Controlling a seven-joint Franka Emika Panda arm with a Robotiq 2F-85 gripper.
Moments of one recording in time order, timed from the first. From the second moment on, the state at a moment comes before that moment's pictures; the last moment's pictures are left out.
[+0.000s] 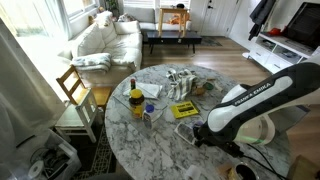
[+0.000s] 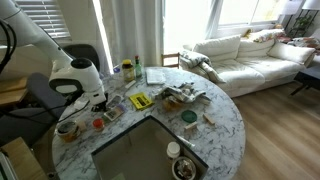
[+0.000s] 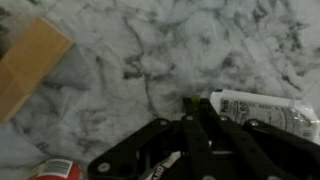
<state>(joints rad) 0.14 0.31 0.09 -2.49 0.85 2.96 0.55</state>
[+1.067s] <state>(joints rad) 0.24 0.15 -0.11 -2.45 -0.03 2.61 1.03</state>
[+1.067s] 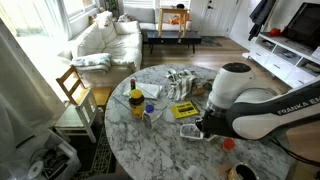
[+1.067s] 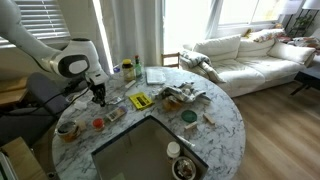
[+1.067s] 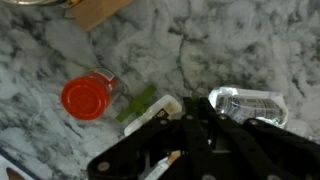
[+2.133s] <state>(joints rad) 0.24 0.13 0.04 -2.32 -0.25 2.43 1.14</state>
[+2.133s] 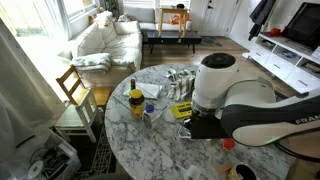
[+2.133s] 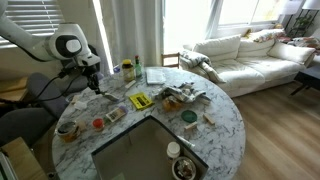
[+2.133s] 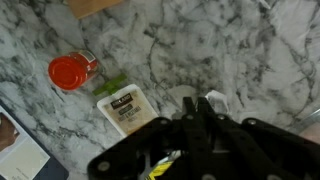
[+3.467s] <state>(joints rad) 0.24 0.14 0.06 -2.32 -0.32 2.59 1.18</state>
